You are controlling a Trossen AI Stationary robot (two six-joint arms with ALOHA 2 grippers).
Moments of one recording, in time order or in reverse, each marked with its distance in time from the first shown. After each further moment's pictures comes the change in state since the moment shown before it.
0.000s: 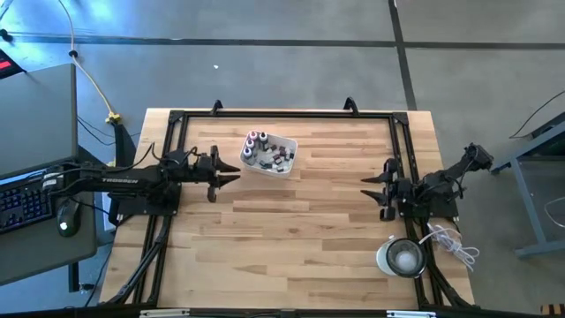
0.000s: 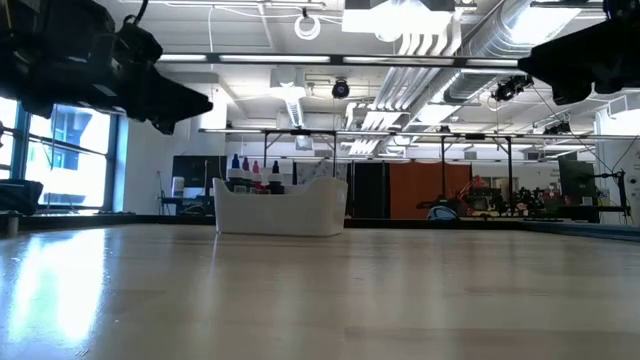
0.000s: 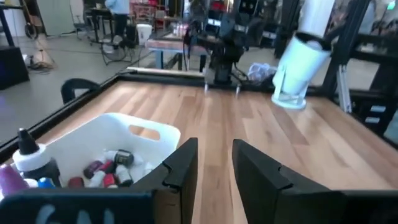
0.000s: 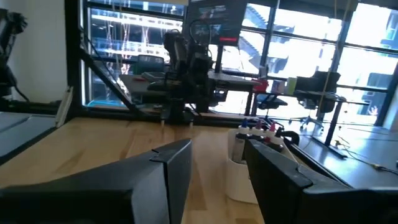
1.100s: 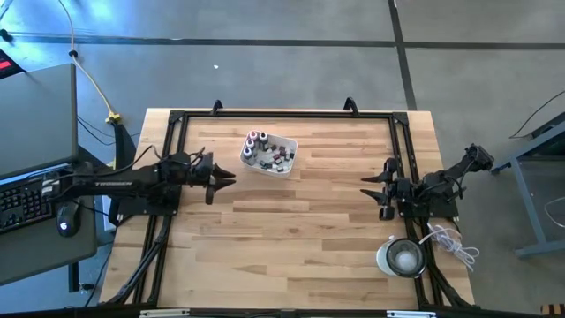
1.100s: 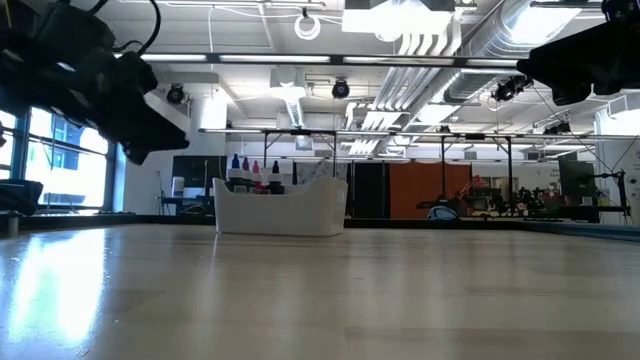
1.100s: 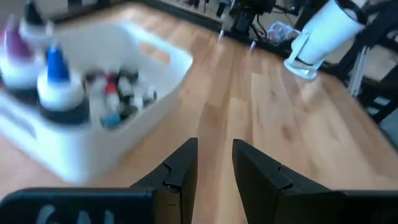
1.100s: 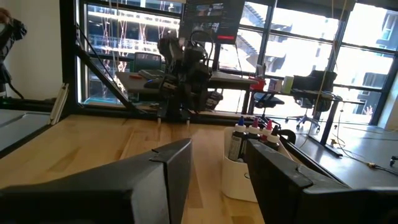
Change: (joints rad) left arm 0.000 -0.172 0.000 -0.404 -0.040 -0.187; right arm -0.014 0.000 -0.001 -0.009 0.001 -0.004
